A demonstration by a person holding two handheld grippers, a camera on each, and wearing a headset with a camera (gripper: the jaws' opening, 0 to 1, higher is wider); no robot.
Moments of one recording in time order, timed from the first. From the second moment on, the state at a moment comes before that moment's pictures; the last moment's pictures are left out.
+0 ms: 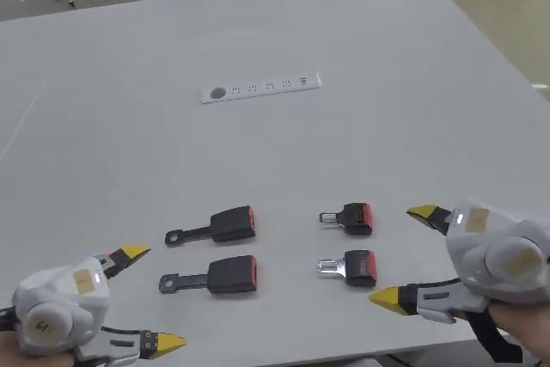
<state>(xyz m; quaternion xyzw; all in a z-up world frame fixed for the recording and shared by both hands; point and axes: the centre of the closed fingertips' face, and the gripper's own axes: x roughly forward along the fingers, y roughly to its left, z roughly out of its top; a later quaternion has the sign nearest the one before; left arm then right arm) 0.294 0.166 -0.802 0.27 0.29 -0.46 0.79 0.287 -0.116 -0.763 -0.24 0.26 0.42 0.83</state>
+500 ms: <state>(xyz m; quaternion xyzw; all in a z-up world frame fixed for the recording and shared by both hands) 0.323 0.115 -0.827 0.33 0.32 -0.52 0.72 0.294 -0.090 -0.798 -0.29 0.29 0.50 0.76</state>
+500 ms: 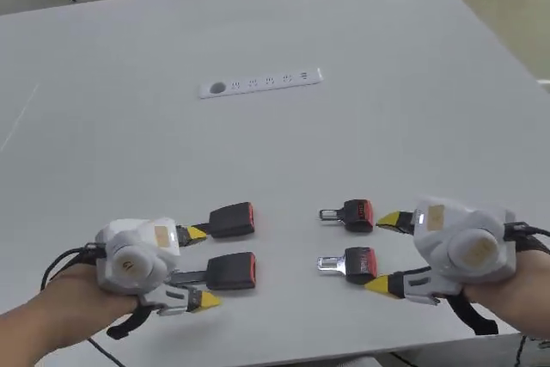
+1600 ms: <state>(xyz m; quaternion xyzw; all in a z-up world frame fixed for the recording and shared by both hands) 0.319 0.096 -0.854 0.38 0.35 -0.56 0.64 0.307 -0.085 -0.855 -0.36 0.36 0.57 0.64</state>
